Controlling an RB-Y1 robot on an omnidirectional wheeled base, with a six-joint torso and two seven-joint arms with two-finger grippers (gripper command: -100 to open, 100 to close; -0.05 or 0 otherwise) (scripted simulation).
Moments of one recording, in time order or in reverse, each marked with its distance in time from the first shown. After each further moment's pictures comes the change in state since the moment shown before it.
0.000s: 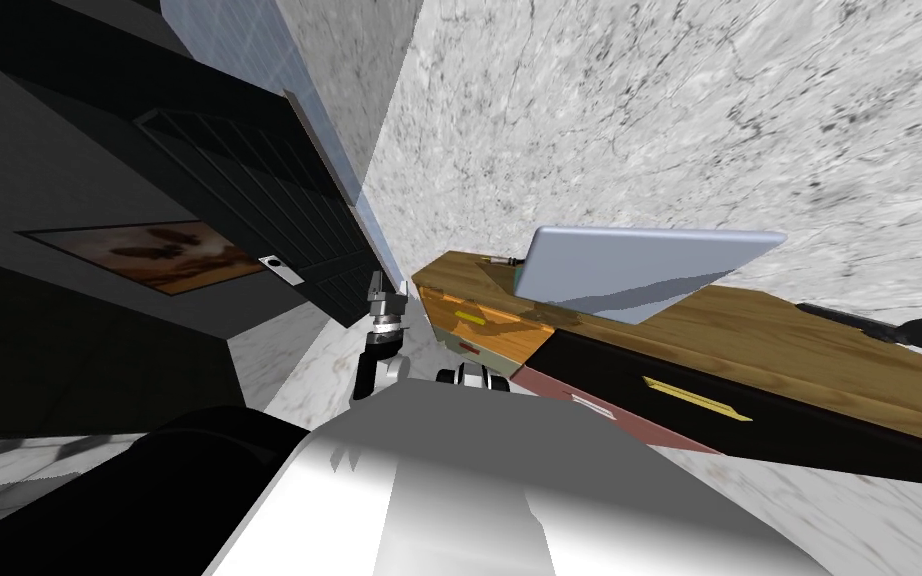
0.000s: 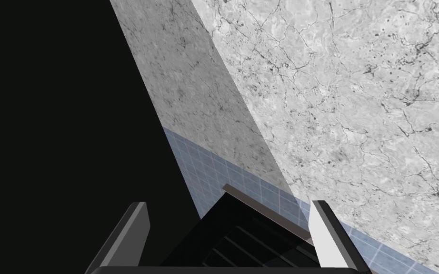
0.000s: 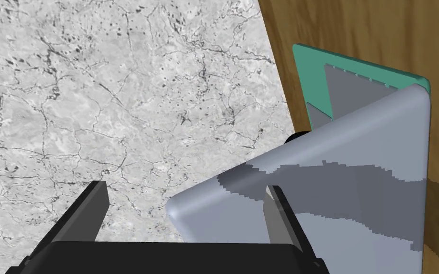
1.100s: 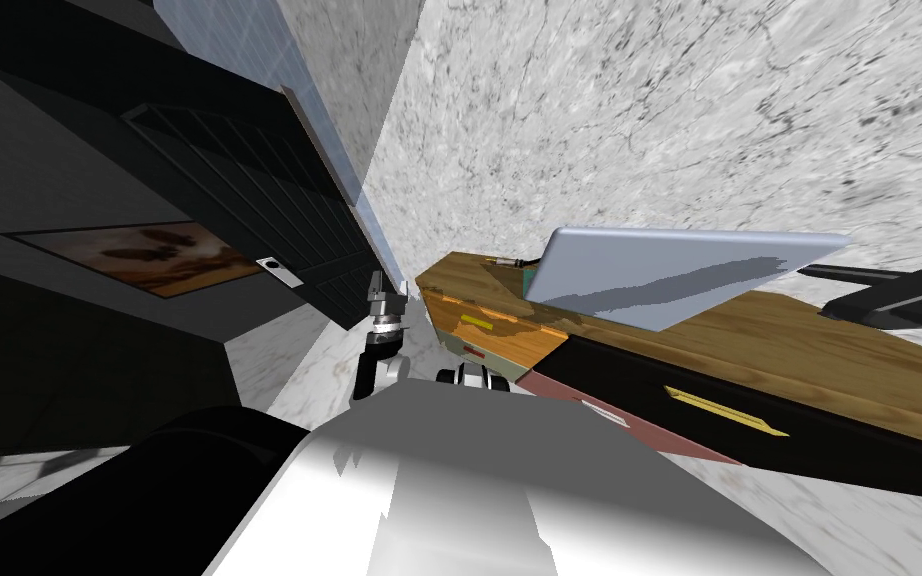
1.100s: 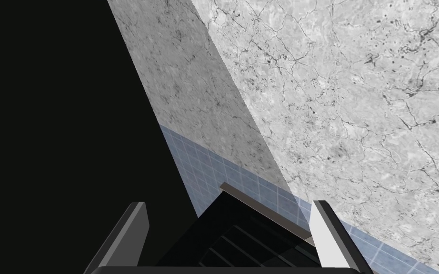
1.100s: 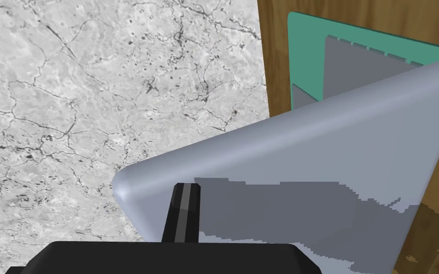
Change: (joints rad) left arm 0.000 0.000 0.000 0.000 0.000 0.000 0.000; right arm 0.004 -0.163 -0.040 0.089 0.072 -0.047 0.042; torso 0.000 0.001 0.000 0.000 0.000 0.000
